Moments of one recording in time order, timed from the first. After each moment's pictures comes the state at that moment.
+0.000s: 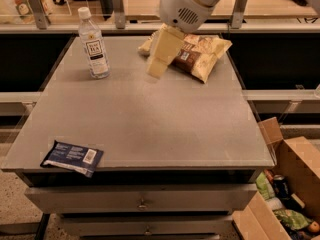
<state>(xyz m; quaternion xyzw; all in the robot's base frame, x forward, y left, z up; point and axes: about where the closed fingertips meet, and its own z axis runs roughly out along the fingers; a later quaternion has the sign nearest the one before) 0.560 0.002 0.991 -0.67 0.68 0.08 0.29</state>
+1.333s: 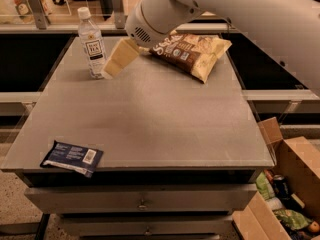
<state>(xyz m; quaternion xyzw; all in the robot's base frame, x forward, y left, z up) 0.621 0.083 0.955 -0.55 0.73 0.12 0.38</state>
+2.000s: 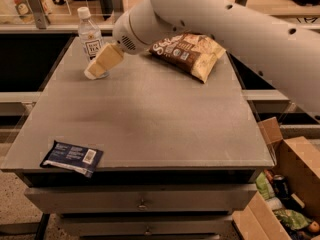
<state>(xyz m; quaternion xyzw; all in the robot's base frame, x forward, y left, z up) 0.638 0.124 0.942 -0.54 0.71 0.17 0.43</state>
